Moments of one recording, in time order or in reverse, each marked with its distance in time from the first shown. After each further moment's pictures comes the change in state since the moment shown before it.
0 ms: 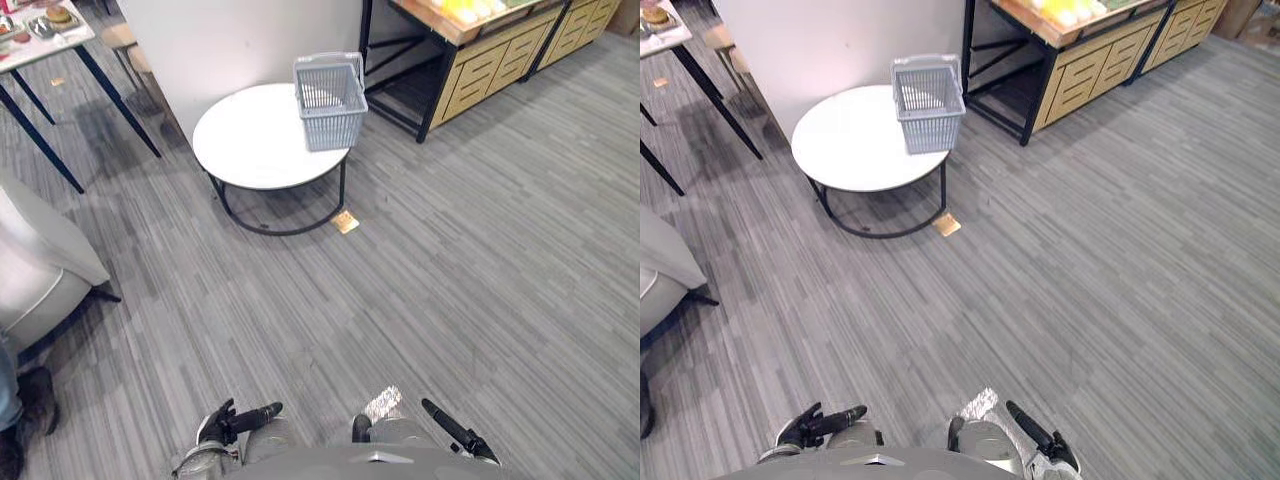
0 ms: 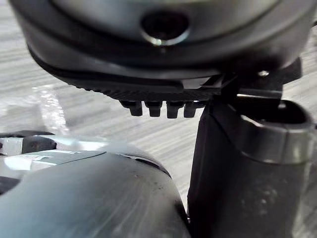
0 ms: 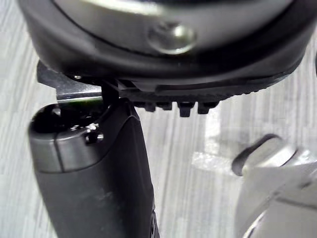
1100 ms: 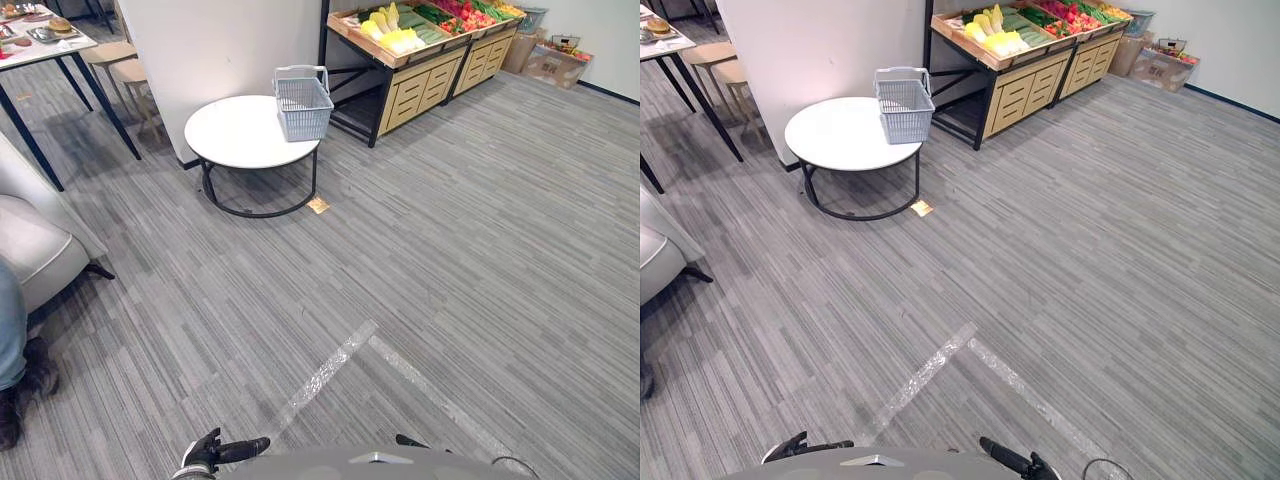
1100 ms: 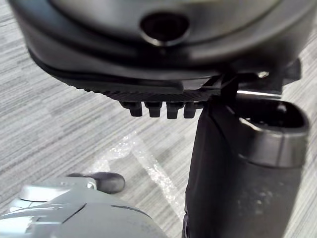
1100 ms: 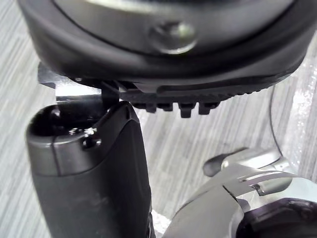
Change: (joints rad) left arm 0.032 0.064 -0.087 0.068 0.026 0.021 0.025; right arm 0.061 0.002 0.194 0.065 -0.159 0.002 0.022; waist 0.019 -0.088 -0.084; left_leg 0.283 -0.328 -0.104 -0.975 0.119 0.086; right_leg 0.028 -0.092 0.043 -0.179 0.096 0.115
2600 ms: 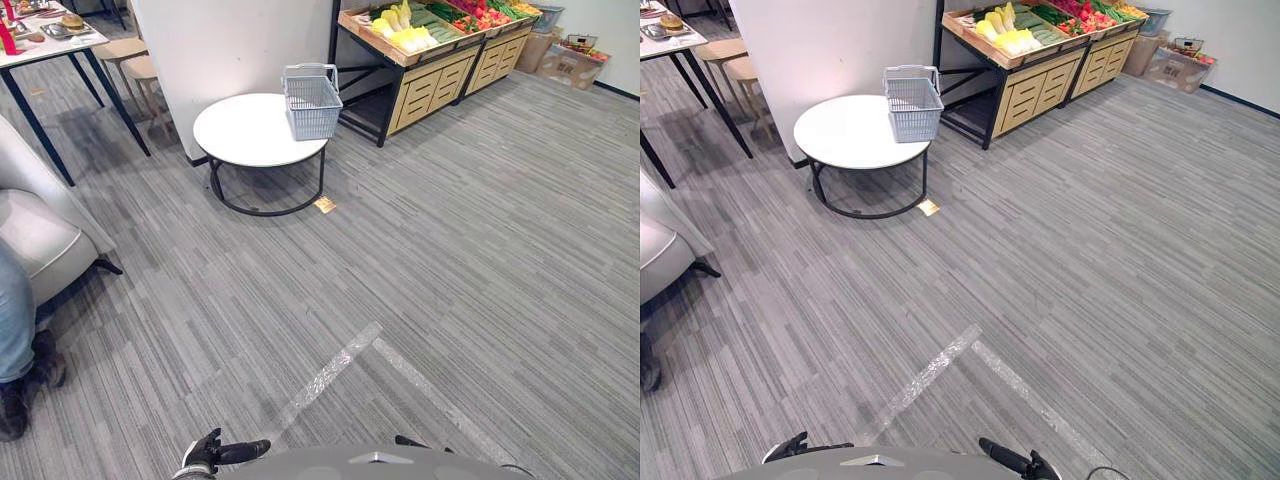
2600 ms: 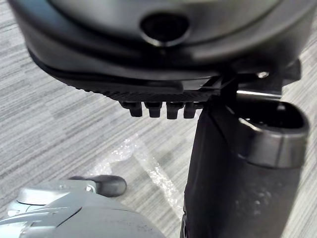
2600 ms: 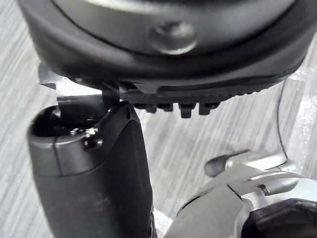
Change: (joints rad) left arm 0.000 -0.004 0.008 0.021 0.060 0.003 0.003; right arm 0.003 -0.010 0.059 0.000 -0.002 -0.003 -0.008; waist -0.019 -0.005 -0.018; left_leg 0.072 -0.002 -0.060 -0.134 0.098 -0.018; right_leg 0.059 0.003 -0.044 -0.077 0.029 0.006
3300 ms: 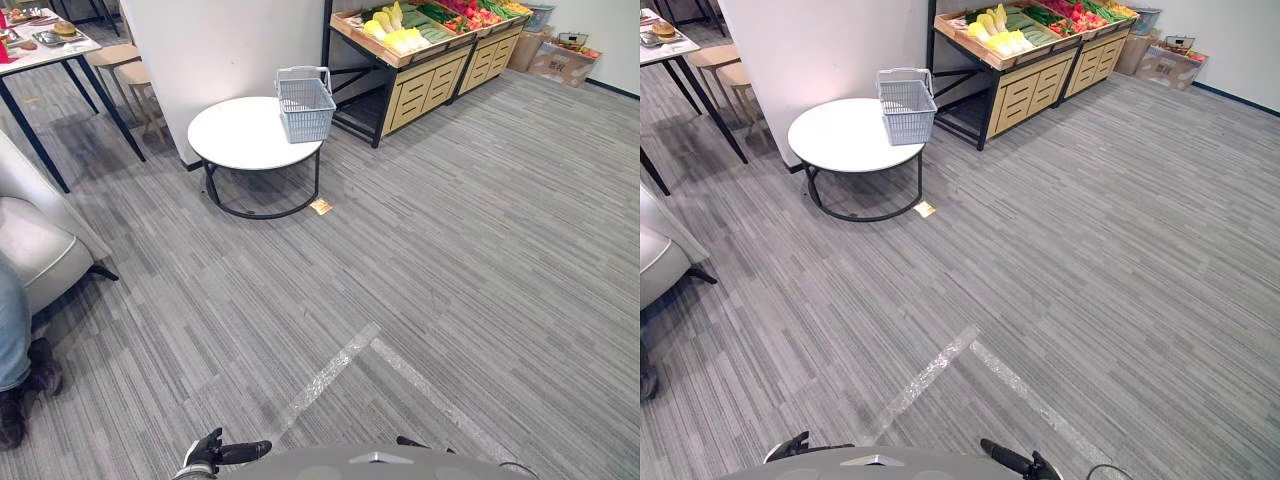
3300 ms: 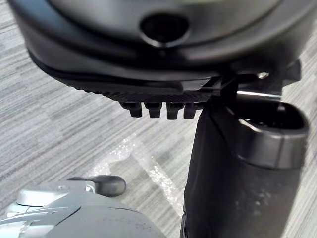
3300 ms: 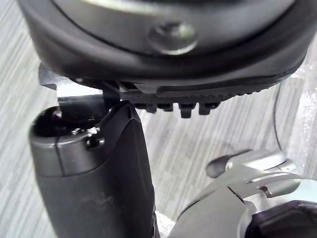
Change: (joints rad) left arm 0.000 -0.005 0.005 0.000 0.019 0.002 0.002; right arm 0.000 0.000 -0.016 0.000 0.000 0.001 0.000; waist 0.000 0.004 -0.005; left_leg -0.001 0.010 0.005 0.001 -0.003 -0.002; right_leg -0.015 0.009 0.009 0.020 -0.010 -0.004
